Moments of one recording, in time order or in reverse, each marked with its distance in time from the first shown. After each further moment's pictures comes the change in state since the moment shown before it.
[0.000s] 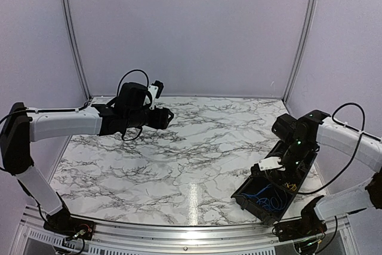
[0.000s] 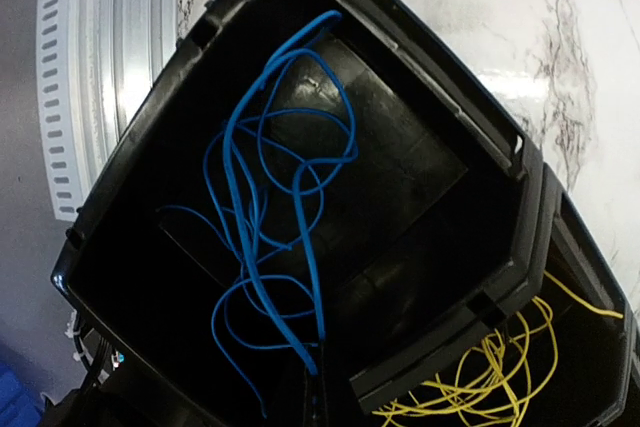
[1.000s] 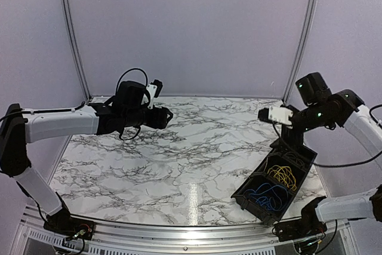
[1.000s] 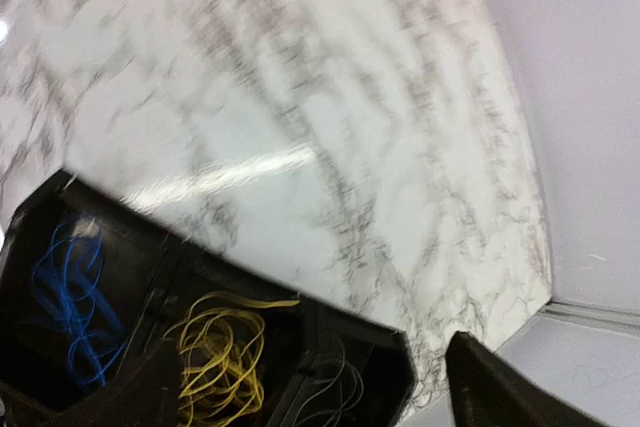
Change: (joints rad) left arm 0.000 -0.022 0.000 -0.031 0.029 0.003; right arm -0.035 -0.103 0.292 0.158 0.085 0.098
